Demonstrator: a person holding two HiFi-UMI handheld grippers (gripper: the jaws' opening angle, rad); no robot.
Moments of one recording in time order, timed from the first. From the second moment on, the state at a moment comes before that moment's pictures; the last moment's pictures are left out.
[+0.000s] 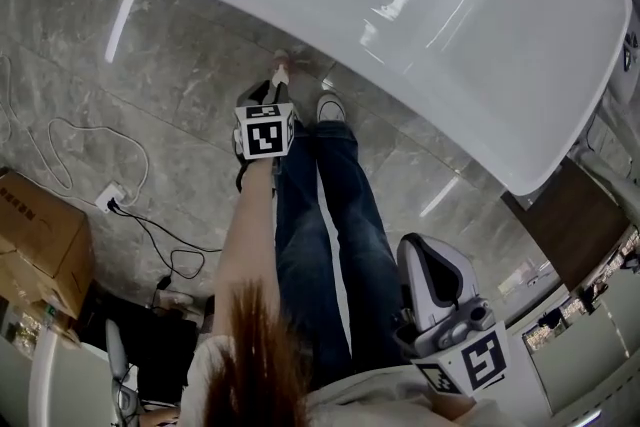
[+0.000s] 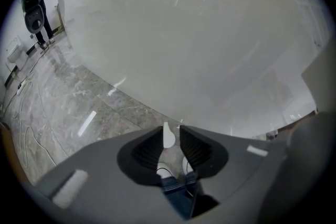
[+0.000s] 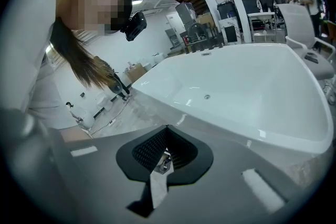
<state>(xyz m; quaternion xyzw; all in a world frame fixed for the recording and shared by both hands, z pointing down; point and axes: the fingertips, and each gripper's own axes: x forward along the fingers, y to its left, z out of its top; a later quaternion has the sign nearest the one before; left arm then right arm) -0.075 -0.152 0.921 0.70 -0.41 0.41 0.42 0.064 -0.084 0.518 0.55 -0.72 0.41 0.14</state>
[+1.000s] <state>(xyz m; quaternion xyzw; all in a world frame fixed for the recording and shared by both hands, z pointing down) -0.069 -0.185 0.831 0.73 -0.46 0.35 0.37 0.065 -0.096 0.478 0.53 -0.75 0.37 0.13</state>
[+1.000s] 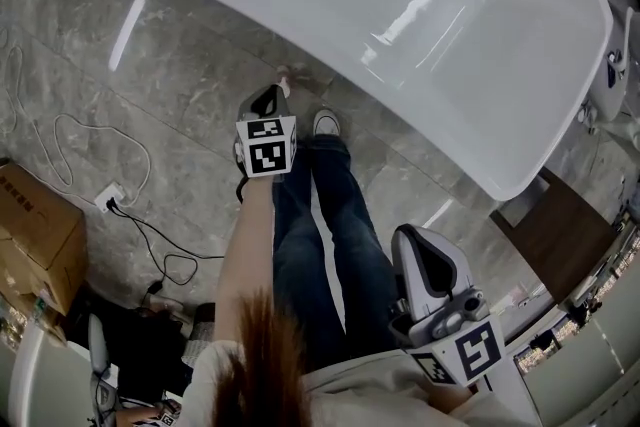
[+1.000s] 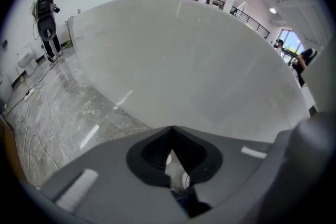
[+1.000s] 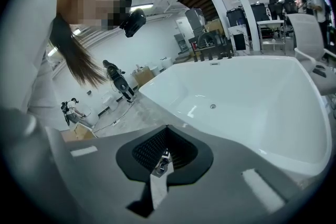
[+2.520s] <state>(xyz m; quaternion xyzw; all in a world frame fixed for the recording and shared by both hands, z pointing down) -0.123 -0.175 0.492 0.79 -0.53 0.17 0.25 0.075 -0.111 0.394 0.51 -0.80 0.27 0.16</state>
